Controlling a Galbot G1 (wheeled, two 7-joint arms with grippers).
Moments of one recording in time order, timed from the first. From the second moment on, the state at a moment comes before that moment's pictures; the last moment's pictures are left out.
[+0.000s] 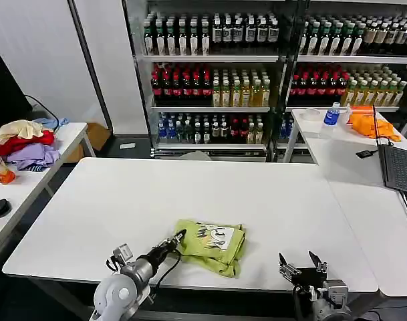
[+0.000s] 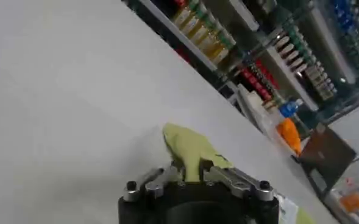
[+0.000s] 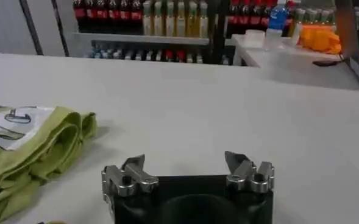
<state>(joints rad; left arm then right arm) 1.20 -1.28 -0.34 -1.81 -1.12 0.50 -0.12 -1.61 1.18 0.54 2.21 0.39 -0.52 0.23</state>
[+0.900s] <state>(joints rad) 1.26 -0.96 -0.86 -1.98 -1.36 0.54 -0.19 -1.59 1.18 0.56 2.24 0.44 -0.52 0.23</state>
